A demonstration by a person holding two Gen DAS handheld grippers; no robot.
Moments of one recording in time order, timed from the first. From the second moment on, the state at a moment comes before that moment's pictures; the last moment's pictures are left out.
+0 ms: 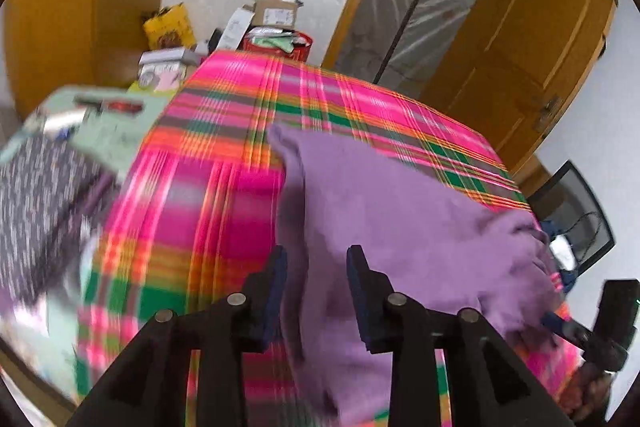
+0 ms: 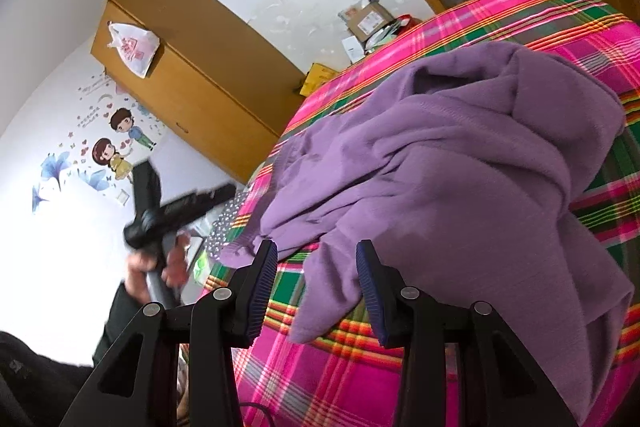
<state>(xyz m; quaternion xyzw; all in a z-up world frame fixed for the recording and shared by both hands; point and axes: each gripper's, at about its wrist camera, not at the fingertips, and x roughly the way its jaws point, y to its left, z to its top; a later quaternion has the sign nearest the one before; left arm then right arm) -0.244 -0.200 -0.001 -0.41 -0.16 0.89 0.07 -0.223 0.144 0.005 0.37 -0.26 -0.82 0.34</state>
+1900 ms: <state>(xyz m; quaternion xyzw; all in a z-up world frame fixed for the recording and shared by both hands) -0.124 -0.272 -0.011 -0.38 -0.32 0.87 -0.01 -0.178 0.186 0.060 0.35 -0.04 -0.91 0.22</state>
